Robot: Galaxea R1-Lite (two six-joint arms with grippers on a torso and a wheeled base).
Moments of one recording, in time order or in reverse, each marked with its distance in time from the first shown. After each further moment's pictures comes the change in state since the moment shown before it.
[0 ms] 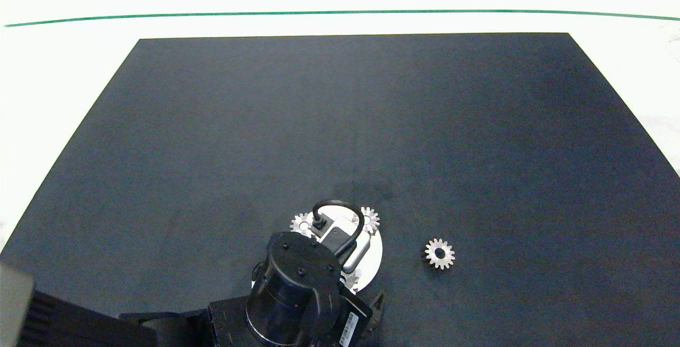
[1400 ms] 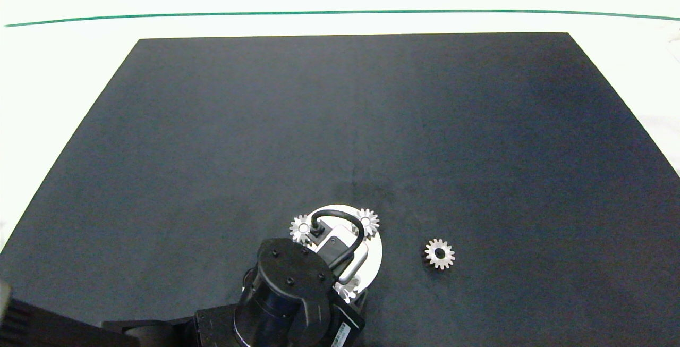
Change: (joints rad) left arm -0.003 -0.021 0.036 0.006 0.000 0.060; right arm 0.000 0.000 0.000 0.000 0.000 0.000
